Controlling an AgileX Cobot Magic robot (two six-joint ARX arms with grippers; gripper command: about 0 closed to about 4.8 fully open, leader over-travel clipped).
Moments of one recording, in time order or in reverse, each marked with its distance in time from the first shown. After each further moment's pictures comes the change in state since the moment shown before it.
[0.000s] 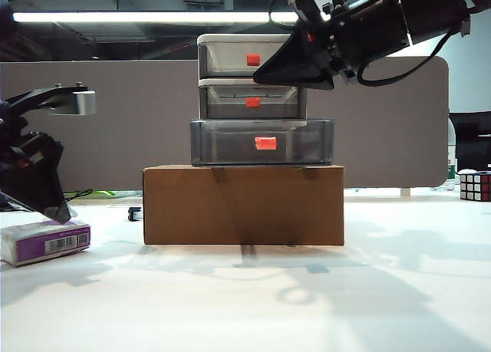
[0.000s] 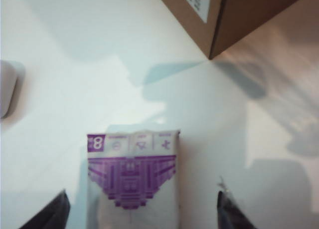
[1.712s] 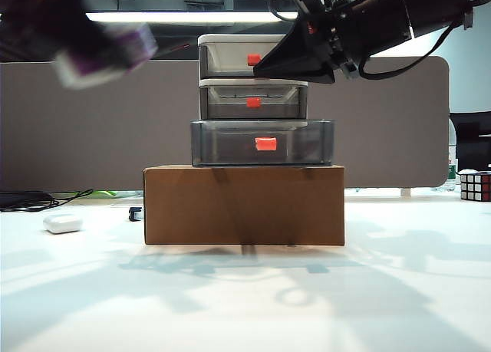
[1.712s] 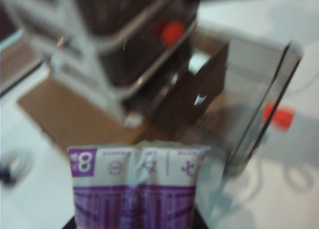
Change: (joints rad) left arm -0.204 -0.347 0.052 0.019 0.199 -0.042; right arm 0.000 -0.019 0.002 -0.014 -0.003 0.000
